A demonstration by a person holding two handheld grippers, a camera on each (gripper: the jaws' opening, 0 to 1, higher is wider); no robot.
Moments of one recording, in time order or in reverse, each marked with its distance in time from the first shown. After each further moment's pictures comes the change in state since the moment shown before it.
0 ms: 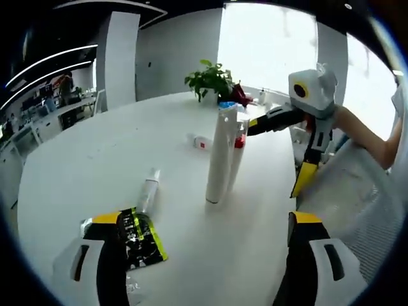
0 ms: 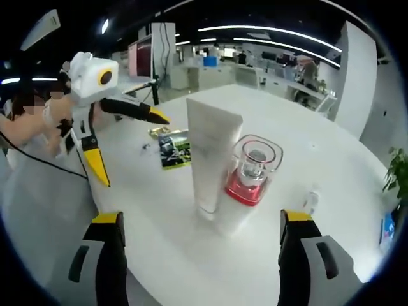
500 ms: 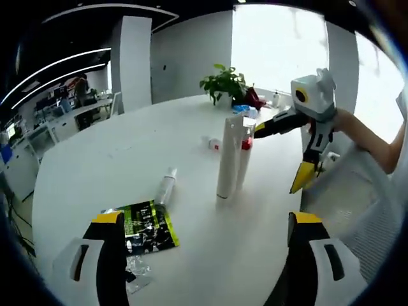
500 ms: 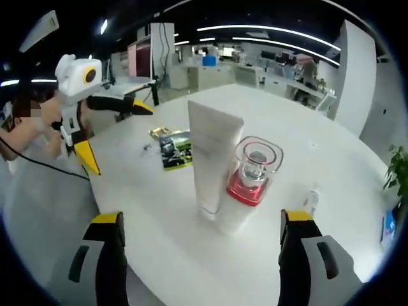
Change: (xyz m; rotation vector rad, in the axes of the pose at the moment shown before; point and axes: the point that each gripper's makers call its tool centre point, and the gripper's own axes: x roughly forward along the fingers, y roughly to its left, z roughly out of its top) left arm -0.034 0.014 0.000 -0.034 -0.029 0.142; right arm -0.001 0.005 0.001 0.024 0.005 0.022
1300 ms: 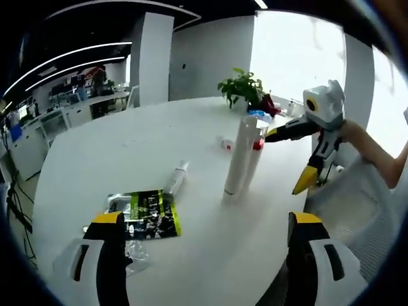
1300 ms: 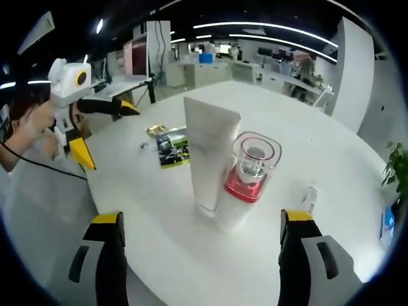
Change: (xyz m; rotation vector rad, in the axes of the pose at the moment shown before) left arm -0.004 -0.003 -0.016 -0.095 0.005 0.046; right arm 0.002 -0.003 -0.002 0.010 0.018 -0.022
